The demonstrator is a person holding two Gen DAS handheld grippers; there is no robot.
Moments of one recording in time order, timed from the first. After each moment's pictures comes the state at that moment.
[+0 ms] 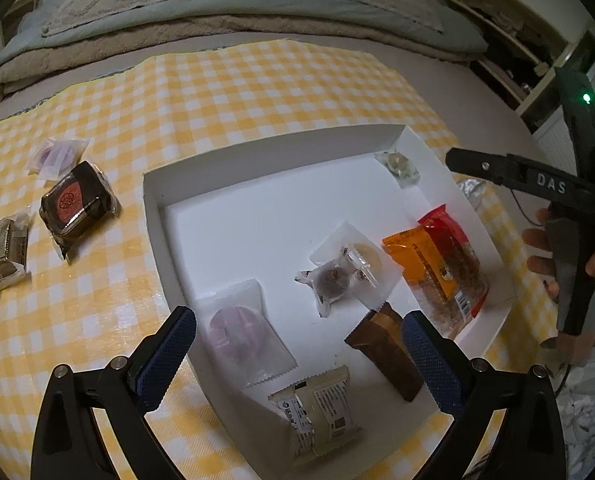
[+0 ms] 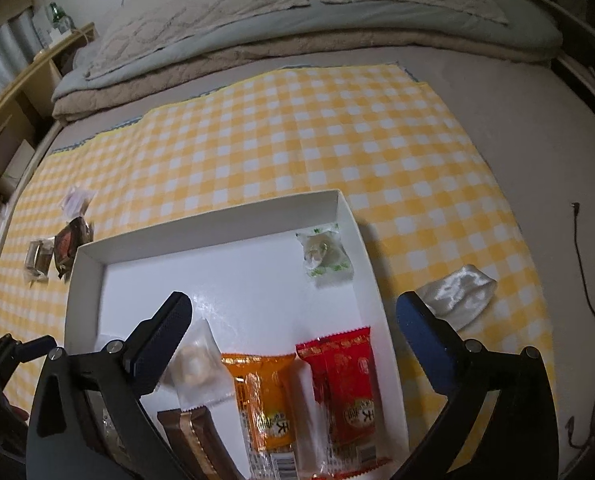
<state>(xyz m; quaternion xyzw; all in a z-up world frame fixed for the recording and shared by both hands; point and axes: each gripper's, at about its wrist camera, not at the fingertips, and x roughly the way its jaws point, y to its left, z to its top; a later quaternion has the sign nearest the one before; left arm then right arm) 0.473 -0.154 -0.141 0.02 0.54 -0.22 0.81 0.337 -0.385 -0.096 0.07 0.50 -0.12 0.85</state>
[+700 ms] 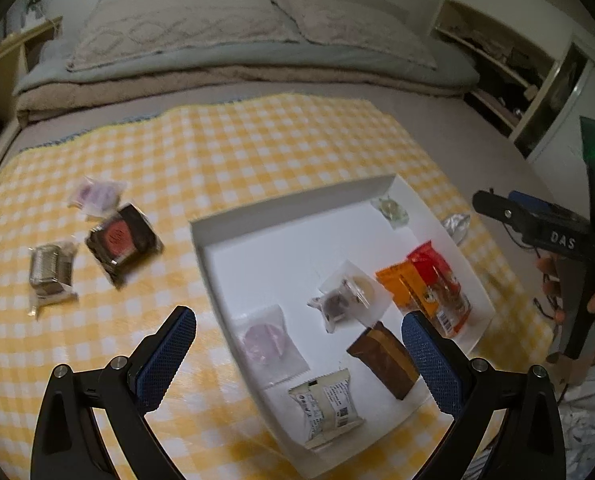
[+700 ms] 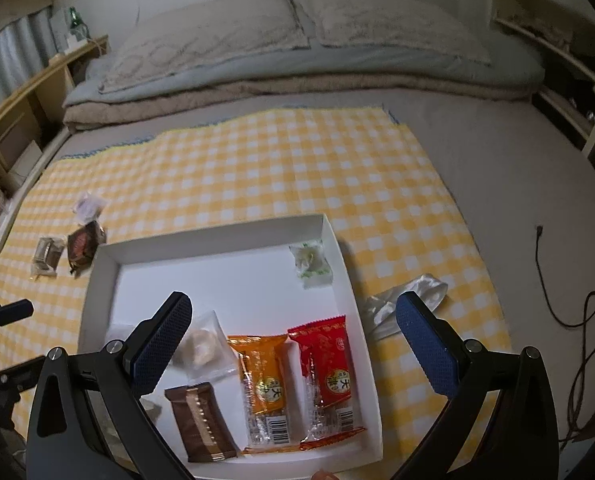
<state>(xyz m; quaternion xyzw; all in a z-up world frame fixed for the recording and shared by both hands) 0.440 -0.114 -0.073 0.02 0.47 -0.22 0.85 0.295 -0.359 -0.045 0.02 0.45 -0.13 0.88</state>
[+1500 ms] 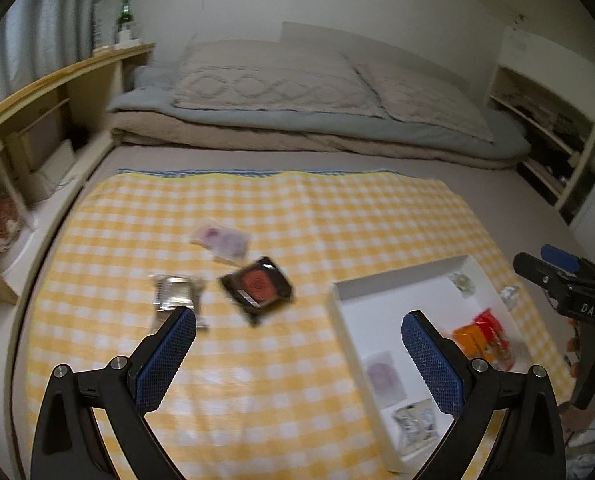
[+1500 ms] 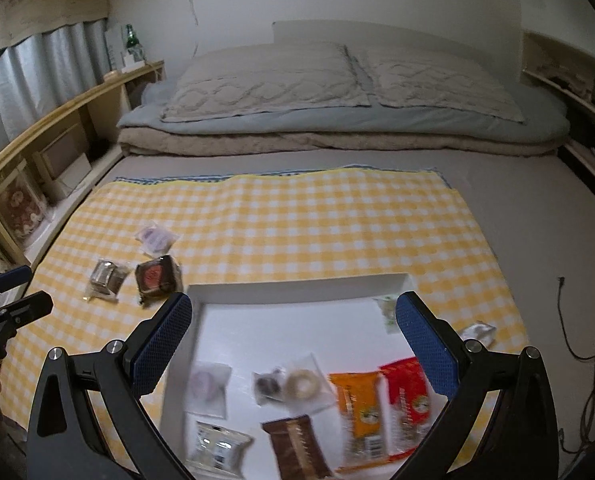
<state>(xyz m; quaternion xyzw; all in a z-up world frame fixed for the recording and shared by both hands) 0.402 0.018 -0.011 -0.01 0.39 -0.11 0.91 0.308 -0.251 -0.010 0.00 0.38 -0.07 0.92</state>
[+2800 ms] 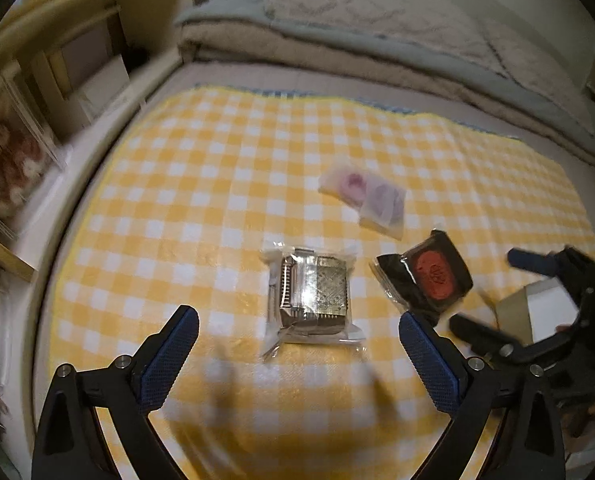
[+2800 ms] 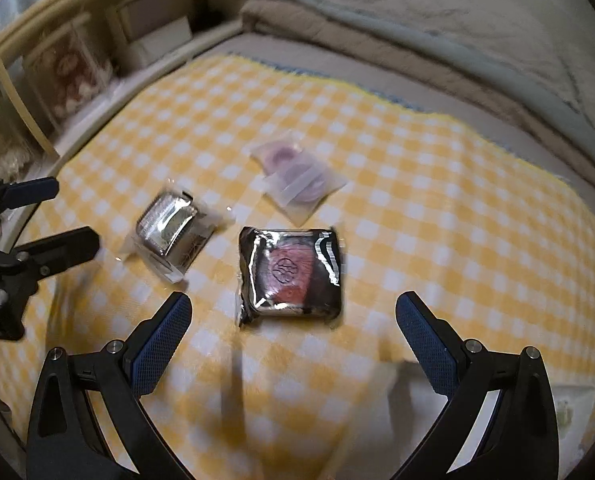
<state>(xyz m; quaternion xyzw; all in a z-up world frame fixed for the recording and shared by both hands) 0.576 0.090 -0.132 -0.02 0.51 0.00 0.86 0.484 -0.081 -0.173 -0.10 0.52 0.14 0.84</state>
